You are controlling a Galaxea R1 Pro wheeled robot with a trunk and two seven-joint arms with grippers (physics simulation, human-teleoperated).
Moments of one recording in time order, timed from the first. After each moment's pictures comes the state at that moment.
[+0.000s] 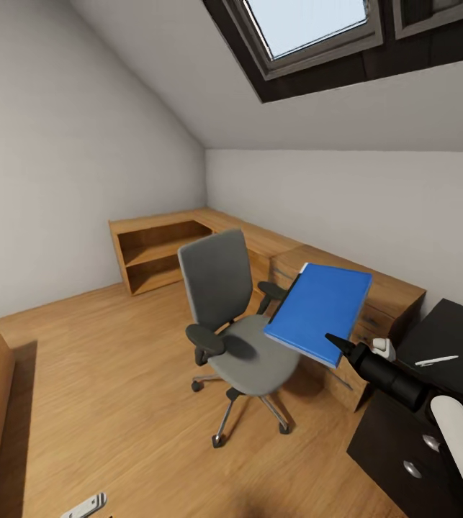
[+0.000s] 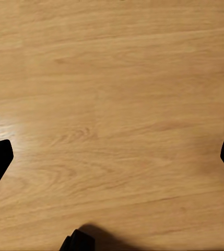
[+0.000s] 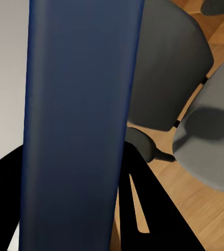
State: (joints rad) left arm -0.10 0.03 0.26 -0.77 0.25 0.22 0.08; right arm -0.30 -0.20 -0.23 -1.55 -1.04 0.82 0.20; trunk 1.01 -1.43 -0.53
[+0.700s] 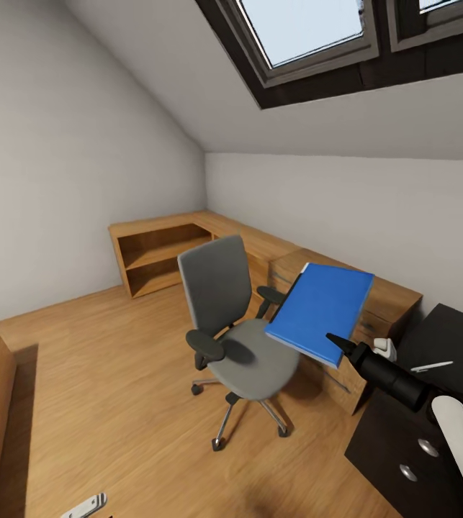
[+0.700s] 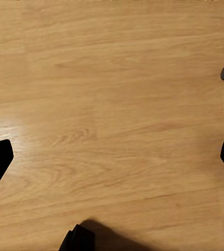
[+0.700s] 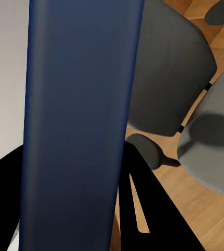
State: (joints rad) left arm -0.10 0.03 0.26 -0.77 0.25 0.22 0.08; right arm -0.30 -0.20 -0.23 -1.55 -1.04 0.82 0.20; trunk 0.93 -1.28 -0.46
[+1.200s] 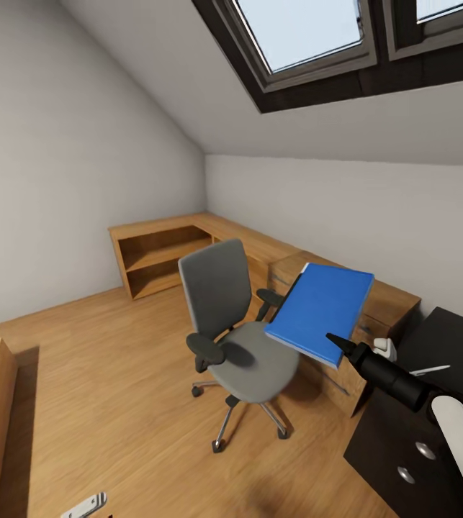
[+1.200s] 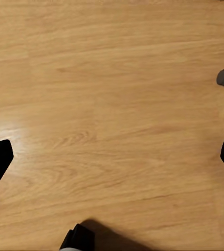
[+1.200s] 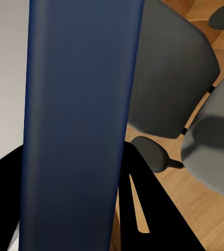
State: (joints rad) left arm -0.10 0.03 0.26 -0.77 0.25 0.21 0.08; right arm -0.30 -0.20 -0.23 -1.55 -1.04 0.82 0.20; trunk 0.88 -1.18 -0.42
